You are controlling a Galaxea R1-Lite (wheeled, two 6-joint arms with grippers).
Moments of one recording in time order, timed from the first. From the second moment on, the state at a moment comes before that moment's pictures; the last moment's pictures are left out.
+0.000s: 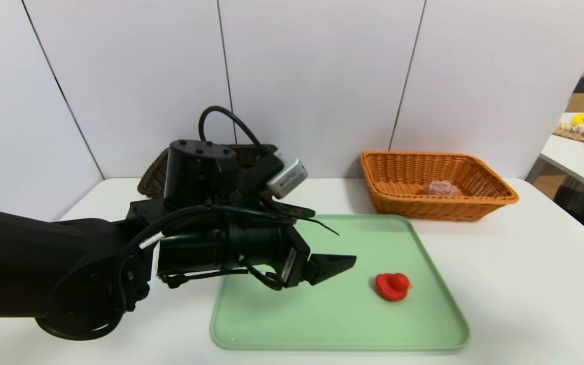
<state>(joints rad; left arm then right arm) -0.74 1.74 -0.92 -0.53 -0.40 0.07 -0.10 1.09 -1.25 0.93 -0.10 0.01</state>
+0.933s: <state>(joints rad) -0.73 1.96 -0.91 -0.67 -0.71 0.18 -0.11 1.04 -1.16 0.94 -0.11 -0.02</state>
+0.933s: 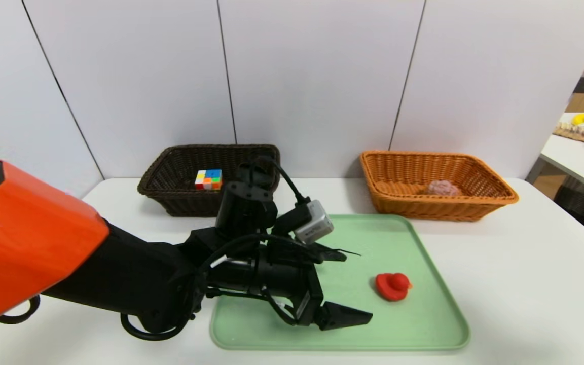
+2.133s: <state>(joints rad) -0.78 2.23 -1.19 -0.67 -0.76 0.21 -0.11 1.01 -1.15 0.97 -0.12 -0.03</state>
